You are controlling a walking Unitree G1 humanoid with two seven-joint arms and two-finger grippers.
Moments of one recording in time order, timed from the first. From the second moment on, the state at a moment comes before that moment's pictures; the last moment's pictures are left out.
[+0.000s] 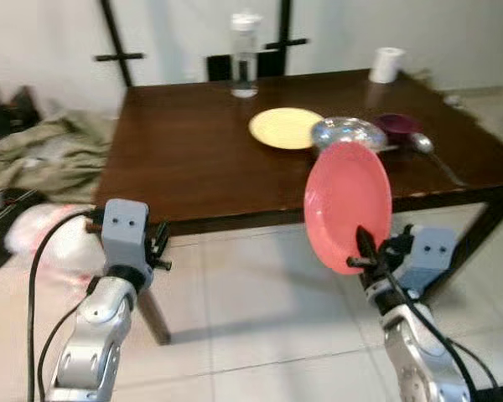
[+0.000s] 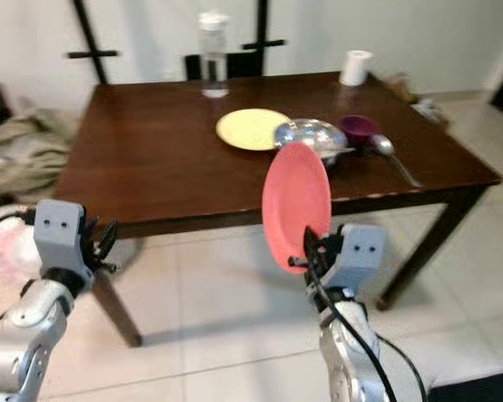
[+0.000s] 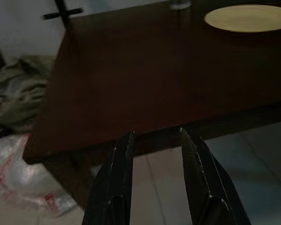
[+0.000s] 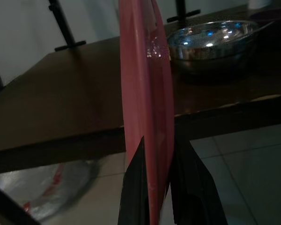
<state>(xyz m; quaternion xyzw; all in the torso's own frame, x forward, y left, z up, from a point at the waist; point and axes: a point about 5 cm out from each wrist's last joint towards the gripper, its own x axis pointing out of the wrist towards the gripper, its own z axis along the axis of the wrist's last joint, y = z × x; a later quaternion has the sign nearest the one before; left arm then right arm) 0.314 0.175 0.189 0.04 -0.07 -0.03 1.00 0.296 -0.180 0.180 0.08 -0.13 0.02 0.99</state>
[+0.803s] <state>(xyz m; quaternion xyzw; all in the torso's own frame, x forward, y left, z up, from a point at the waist) 0.320 0.177 0.190 0.06 -0.07 0.00 1.00 0.294 -0.183 0.194 0.23 -0.16 0.04 0.96</state>
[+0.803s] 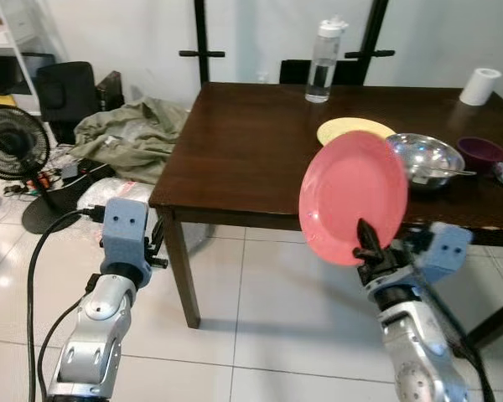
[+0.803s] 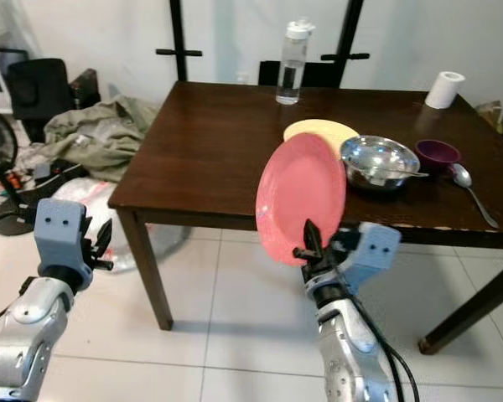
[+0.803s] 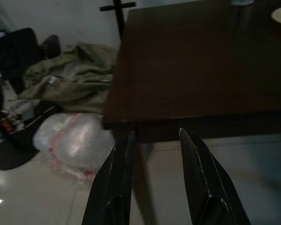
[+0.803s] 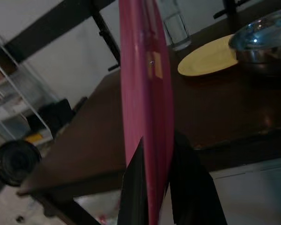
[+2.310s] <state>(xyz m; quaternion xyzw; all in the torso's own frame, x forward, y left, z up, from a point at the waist) 0.319 0.174 0.186 0.07 -0.07 -0.02 0.99 0.297 -0.135 0.176 0.38 -0.07 0.14 0.91</state>
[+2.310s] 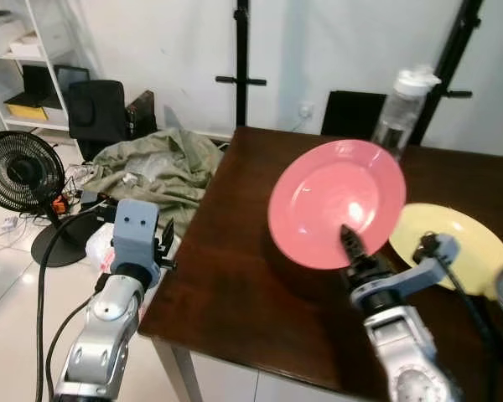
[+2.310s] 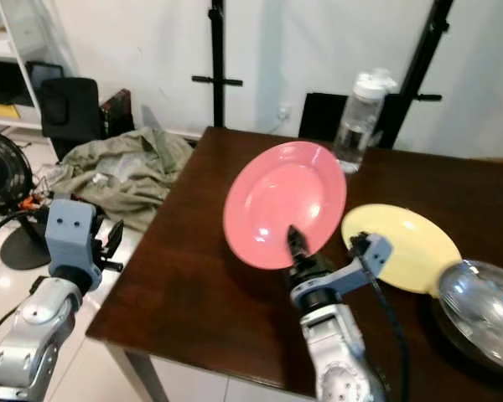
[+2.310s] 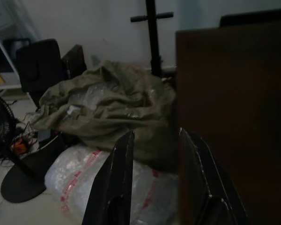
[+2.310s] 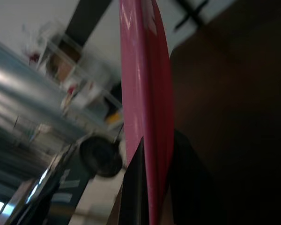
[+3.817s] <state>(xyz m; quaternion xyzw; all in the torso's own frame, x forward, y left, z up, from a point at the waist) 0.306 0.159 0.182 0.08 -0.07 -0.06 0.99 0.365 -0.163 0.150 -0.01 0.01 0.03 1.00</state>
